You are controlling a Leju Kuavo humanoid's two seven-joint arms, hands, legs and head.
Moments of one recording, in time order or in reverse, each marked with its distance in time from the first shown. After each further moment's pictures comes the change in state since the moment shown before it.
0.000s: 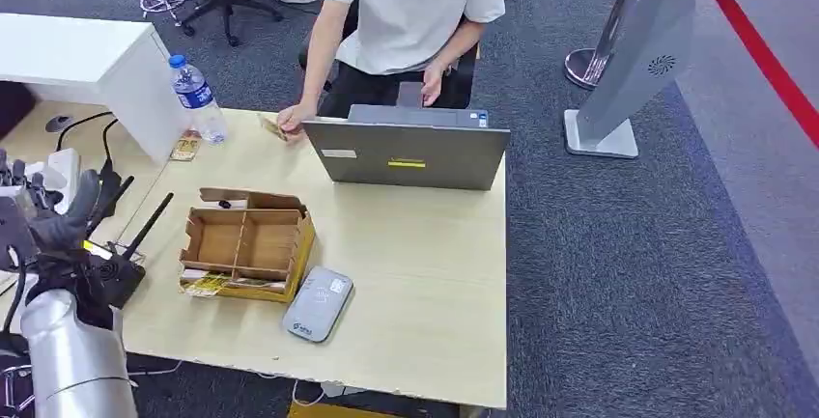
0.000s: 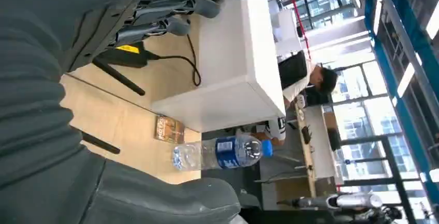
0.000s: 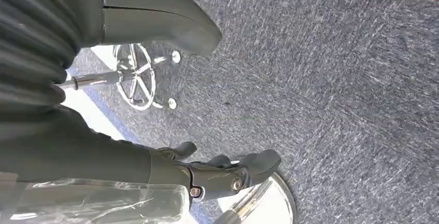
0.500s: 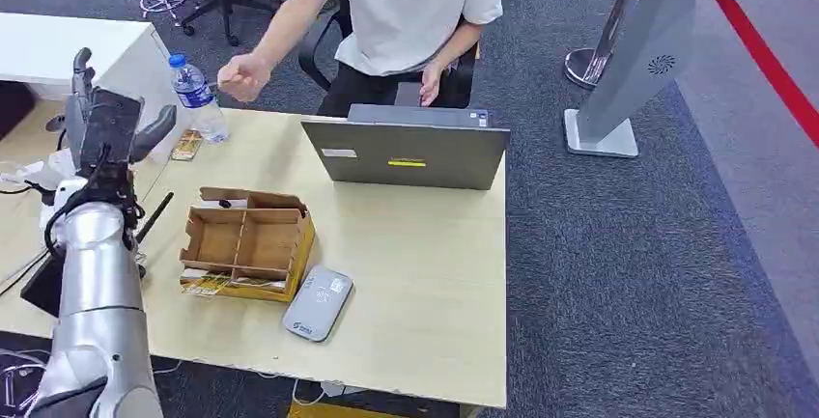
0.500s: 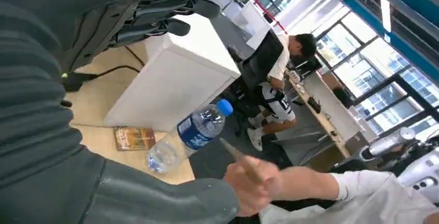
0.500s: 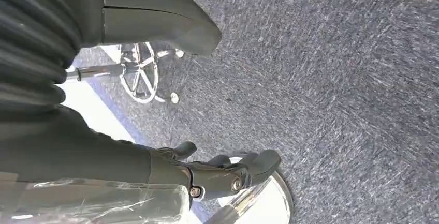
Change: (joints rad) left arm -0.237 0.059 -0.276 0.135 -0.396 0.077 0.134; right arm -0.012 0.000 0.009 0.000 0.037 0.022 0.028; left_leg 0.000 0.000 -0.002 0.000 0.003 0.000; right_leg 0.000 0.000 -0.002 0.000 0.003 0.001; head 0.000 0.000
